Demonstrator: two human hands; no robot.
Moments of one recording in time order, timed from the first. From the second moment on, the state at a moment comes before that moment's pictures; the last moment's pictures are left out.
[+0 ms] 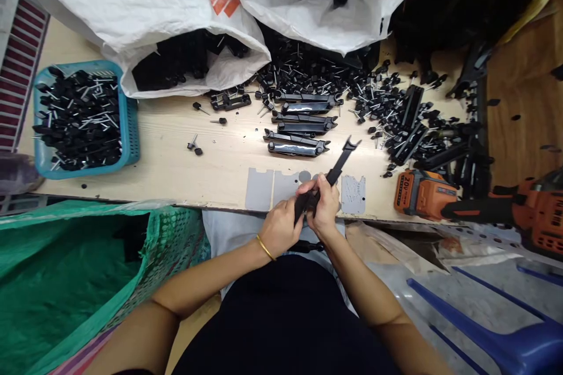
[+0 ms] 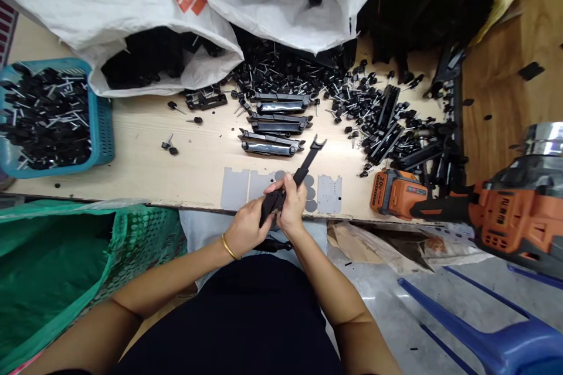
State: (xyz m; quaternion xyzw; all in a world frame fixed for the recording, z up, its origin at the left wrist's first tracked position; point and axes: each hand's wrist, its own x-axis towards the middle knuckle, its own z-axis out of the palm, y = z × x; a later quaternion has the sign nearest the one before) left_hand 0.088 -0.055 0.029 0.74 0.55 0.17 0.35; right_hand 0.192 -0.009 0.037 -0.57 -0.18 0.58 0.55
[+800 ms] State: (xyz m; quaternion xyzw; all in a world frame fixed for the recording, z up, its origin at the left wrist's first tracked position) left_hand 0.081 -0.043 0.040 0.74 0.52 0.12 0.41; right_hand 0.189 -0.018 0.035 -0.56 -0.13 0.58 0.57
